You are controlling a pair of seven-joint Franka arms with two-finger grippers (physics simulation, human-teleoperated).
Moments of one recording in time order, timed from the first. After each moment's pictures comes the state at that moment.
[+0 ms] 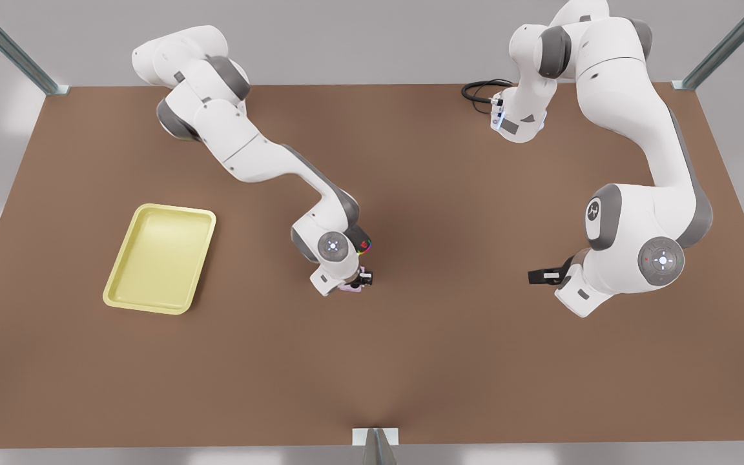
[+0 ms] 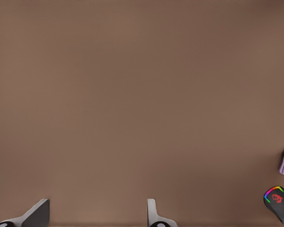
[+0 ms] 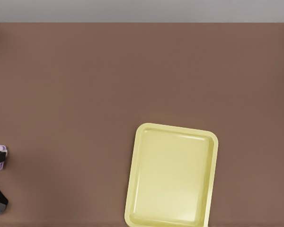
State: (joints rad) left arm -0.38 0.57 0.34 -1.17 -0.24 1.50 -0.11; right arm 0.43 0.93 0.31 -1.37 -0.22 2.29 0.87
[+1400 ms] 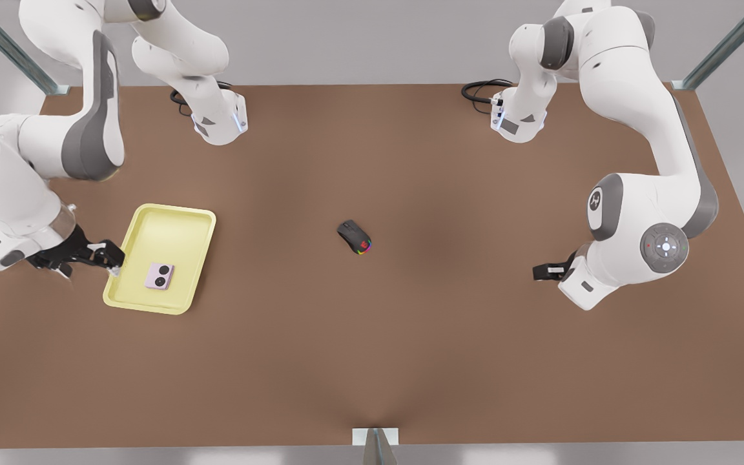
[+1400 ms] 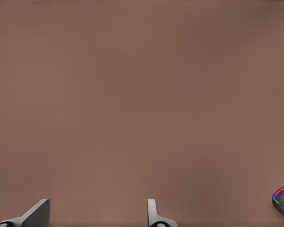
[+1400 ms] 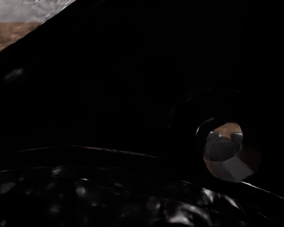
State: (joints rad) left arm -0.39 0.52 0.34 -1.21 -0.19 1.53 -0.09; right arm -0.03 0.19 0.03 -1.48 -0.08 1.82 -0.03
